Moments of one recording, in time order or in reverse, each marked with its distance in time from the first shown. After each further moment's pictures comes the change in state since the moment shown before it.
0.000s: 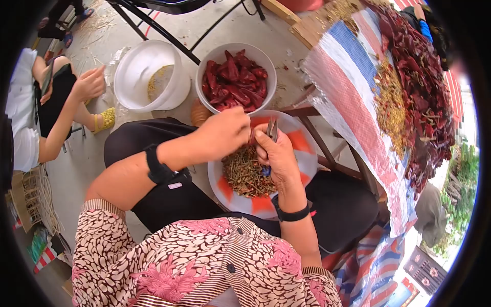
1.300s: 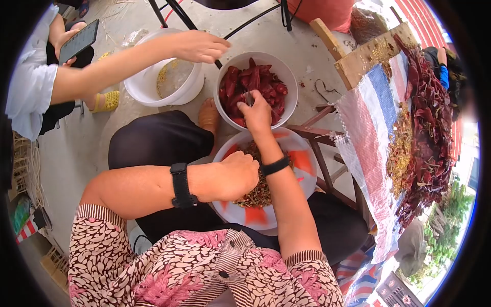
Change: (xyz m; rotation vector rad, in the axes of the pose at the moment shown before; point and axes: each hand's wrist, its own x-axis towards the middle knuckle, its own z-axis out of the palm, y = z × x) left_hand -0.019 0.003 0.013 0.452 -0.653 0.200; right_hand 0.189 0.055 0.030 -1.006 0.126 -0.398
